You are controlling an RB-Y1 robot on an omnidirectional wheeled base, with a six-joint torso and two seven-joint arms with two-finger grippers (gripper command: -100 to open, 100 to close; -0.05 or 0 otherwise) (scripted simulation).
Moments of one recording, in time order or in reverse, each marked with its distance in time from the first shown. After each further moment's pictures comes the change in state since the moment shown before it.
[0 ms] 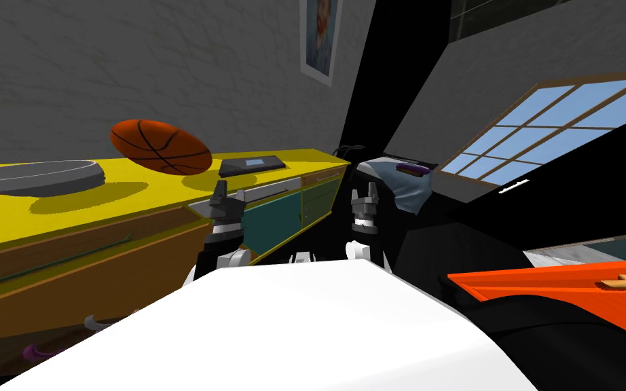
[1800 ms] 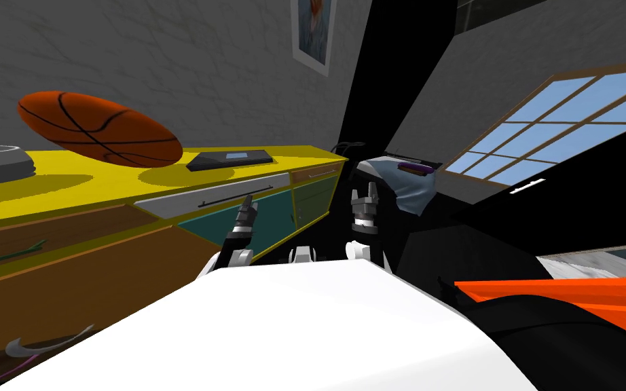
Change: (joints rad) left arm -0.137 0.166 0.014 0.392 0.001 -0.046 -0.041; right arm 0.000 0.000 0.000 0.001 0.000 0.000 0.000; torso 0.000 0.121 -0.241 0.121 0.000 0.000
